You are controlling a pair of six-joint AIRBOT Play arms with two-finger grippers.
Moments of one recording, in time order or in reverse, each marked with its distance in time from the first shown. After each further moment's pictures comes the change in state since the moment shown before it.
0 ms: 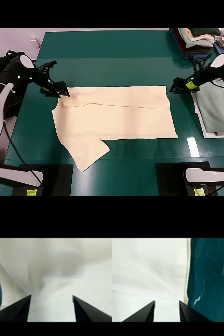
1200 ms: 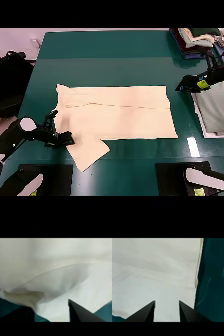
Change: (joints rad) left arm -0.129 0.705 -1.020 -0.140 0.195 -0.195; right arm -0.032 0.169 -0.023 0.053 0.121 -0.054
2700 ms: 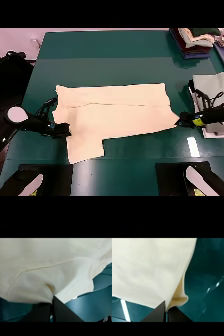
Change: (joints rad) left arm -0.018 0.062 0.200 -0.008 -0.132 0.048; right arm -0.144 0.362 -0.624 0.017 -0.057 -0.051
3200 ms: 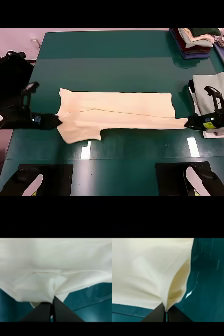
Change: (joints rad) left arm 0.000 0.125 0.193 0.146 0.000 -0.056; right arm 0.032 0.138 0.063 -0.111 0.078 0.044
